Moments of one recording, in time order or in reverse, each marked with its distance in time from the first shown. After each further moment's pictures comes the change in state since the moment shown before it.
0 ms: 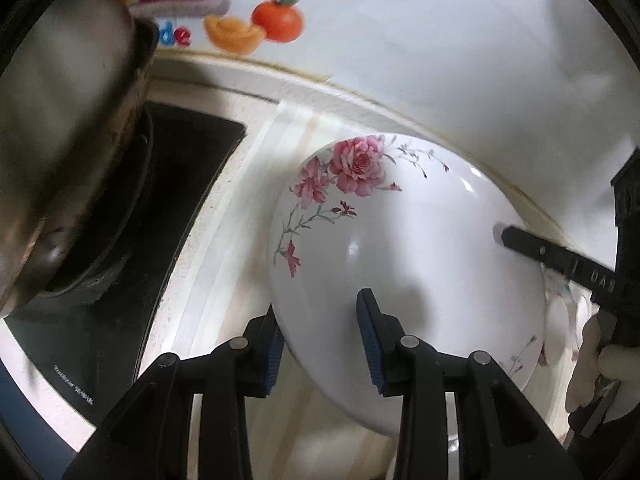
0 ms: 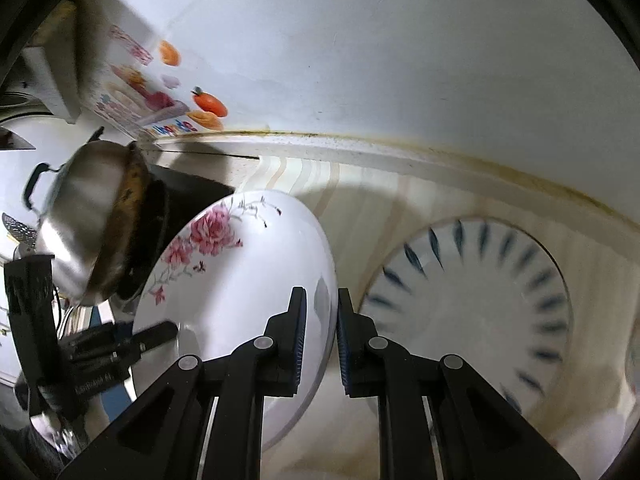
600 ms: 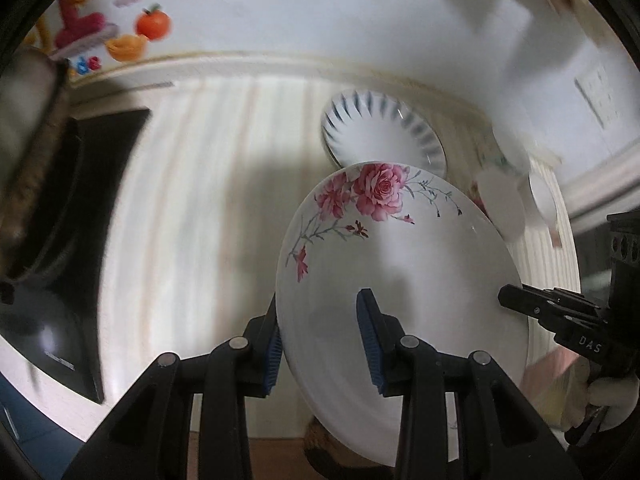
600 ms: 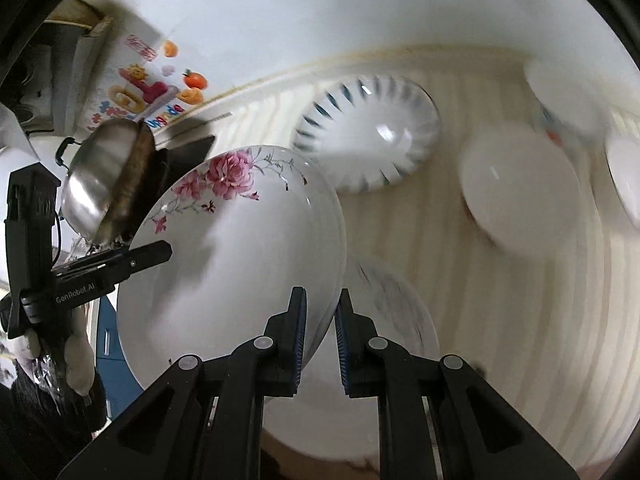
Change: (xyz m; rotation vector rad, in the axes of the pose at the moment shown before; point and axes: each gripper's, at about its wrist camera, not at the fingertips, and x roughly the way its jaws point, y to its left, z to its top) left arm -0.013 -0.084 -0.088 0.281 0.116 -0.075; right arm -0.107 -0.037 -0.205 0.198 -0.021 -0.053
